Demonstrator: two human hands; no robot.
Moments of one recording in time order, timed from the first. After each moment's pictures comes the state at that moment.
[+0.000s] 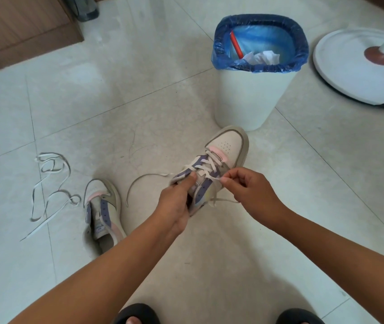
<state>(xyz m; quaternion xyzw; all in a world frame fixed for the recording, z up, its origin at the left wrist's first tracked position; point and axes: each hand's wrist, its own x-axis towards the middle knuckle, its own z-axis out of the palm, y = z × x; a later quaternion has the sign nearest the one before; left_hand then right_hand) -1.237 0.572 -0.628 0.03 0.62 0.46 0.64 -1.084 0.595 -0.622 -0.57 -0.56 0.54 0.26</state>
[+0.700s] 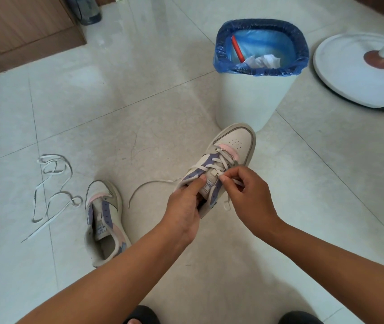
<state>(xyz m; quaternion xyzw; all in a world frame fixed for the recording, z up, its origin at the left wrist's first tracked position) -1.223 0.561 -0.609 0.05 0.58 0.48 0.65 -1.098 0.582 -0.626 -0.58 -0.63 0.39 0.35</state>
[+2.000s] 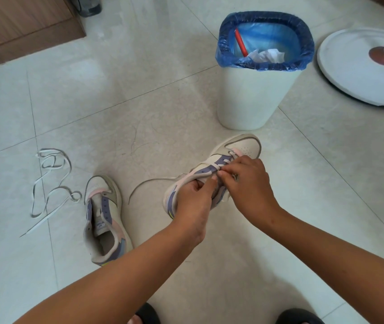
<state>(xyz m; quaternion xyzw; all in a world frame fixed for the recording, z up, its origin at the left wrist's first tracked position) -1.206 0.560 -0.613 0.17 0.65 0.45 0.59 -1.104 0.597 -0.618 -0.62 -0.71 0.27 0.21</state>
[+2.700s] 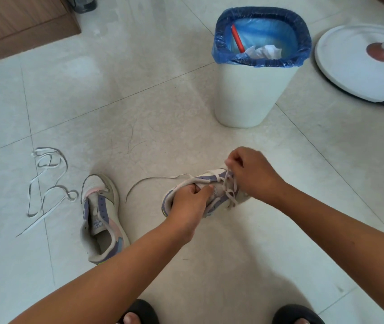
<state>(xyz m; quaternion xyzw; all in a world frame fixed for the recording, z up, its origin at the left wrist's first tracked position) -1.216 0.558 -0.627 0.21 0.71 0.33 0.58 -1.089 0.630 -0.611 -0.61 -0.69 0.38 0.14</state>
